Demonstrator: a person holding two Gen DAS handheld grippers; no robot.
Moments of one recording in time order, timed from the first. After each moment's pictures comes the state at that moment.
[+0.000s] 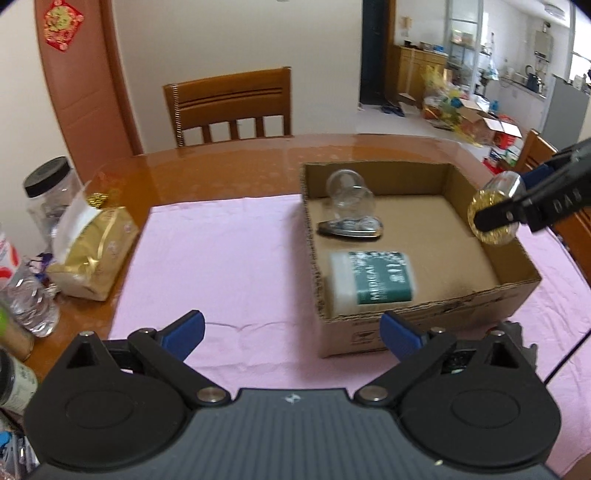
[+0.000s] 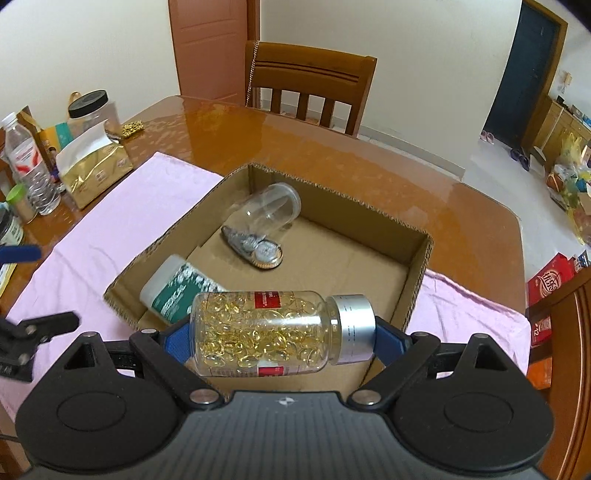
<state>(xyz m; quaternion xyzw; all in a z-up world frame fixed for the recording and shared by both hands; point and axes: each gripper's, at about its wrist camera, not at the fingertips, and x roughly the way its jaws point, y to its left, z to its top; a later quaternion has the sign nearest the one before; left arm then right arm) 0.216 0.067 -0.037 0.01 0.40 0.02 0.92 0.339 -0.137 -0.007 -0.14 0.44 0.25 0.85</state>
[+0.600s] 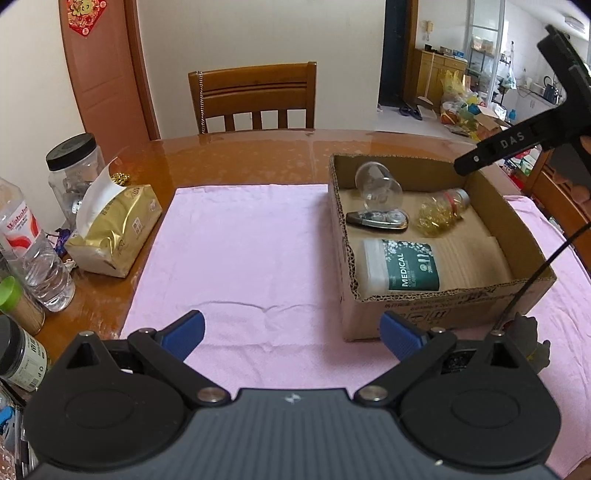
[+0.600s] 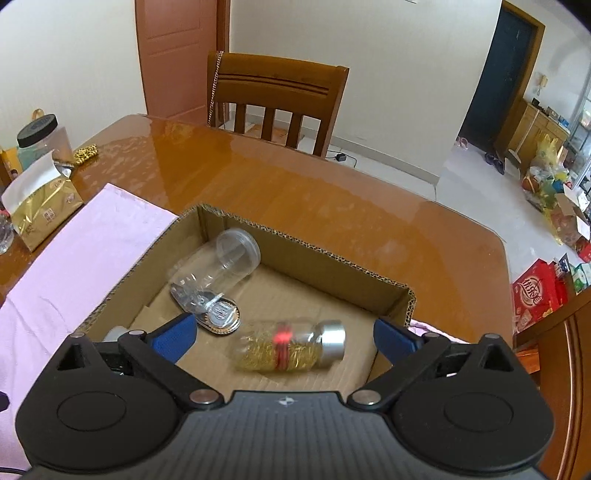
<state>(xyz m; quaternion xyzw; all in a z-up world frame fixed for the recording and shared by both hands) 0.200 0.090 -0.043 -0.01 0.40 0.05 0.91 0.403 -0.118 -0.016 -0.14 0.42 0.20 0.87</state>
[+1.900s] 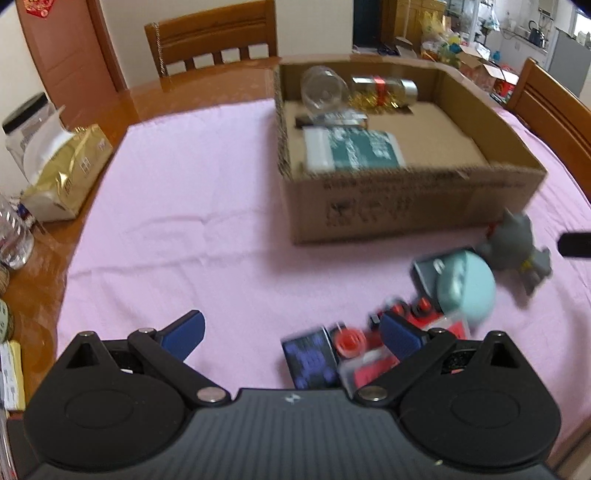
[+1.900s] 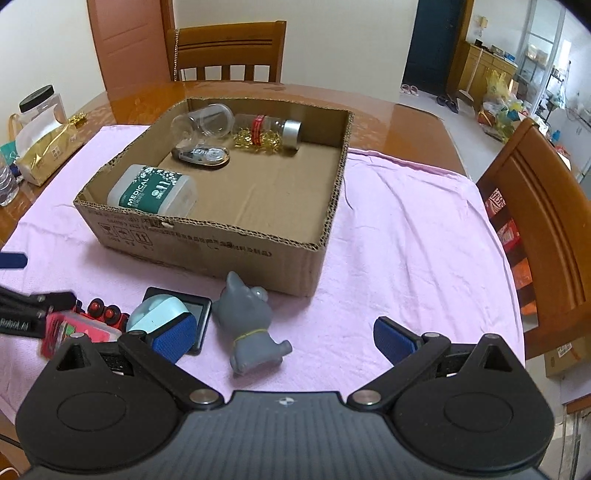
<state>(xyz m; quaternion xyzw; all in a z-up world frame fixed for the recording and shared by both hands) 0.186 0.043 -0.099 0.02 0.49 0.02 0.87 0.223 -0.187 -0.071 -0.08 0.46 0.12 0.88</state>
